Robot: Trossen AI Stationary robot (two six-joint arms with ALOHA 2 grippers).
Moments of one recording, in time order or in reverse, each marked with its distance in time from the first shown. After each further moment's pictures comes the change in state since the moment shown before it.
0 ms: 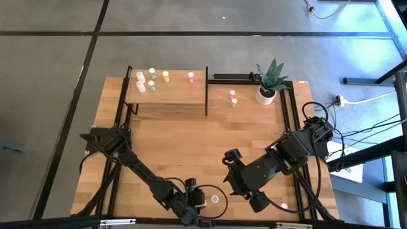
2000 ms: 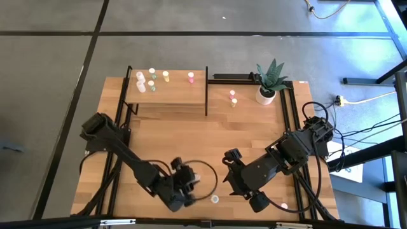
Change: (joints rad) left arm 0.025 -0.302 0.000 -0.369 -0.243 -0.205; right arm -0.001 -0.001 0.000 0.004 0.000 0.003
